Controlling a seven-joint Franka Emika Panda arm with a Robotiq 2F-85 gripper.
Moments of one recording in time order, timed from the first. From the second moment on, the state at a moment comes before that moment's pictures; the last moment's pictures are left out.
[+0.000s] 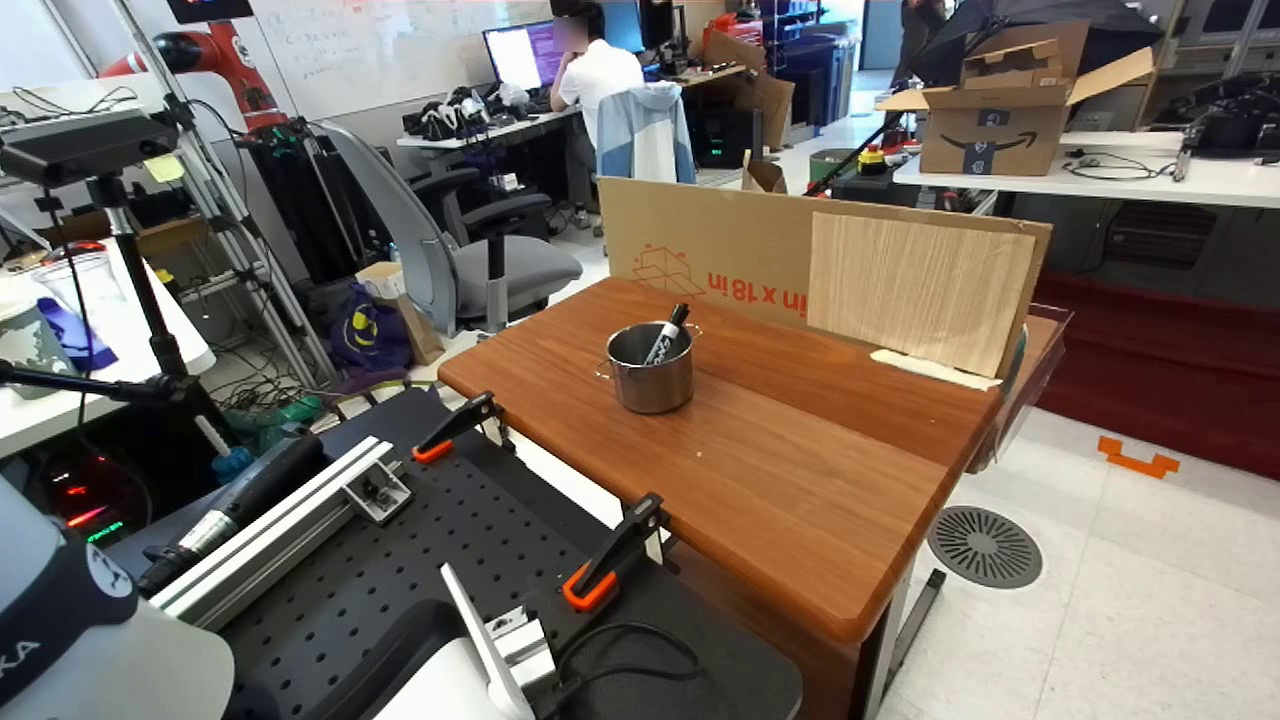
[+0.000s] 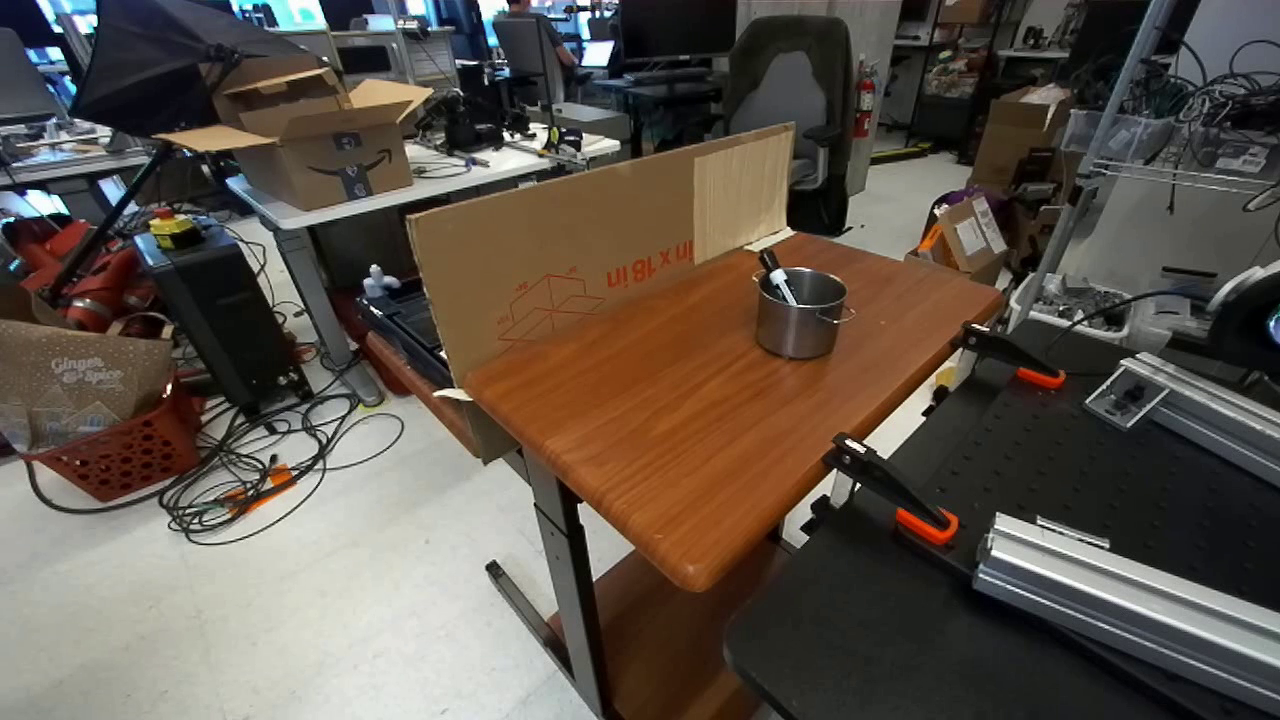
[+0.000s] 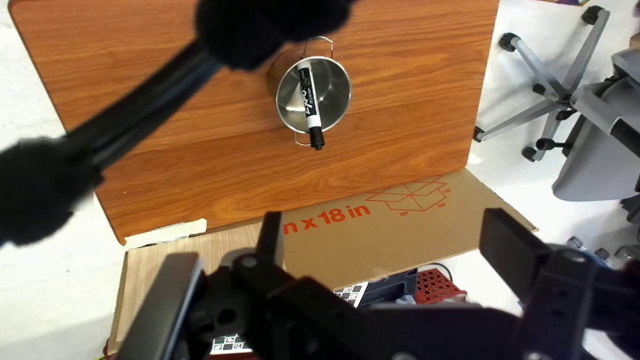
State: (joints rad) arm 0.03 -0.49 -0.26 -2.46 0.22 2.16 -0.28
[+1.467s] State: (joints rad) arm 0.03 -0.01 -0.09 -2.32 0.19 2.33 -0.14
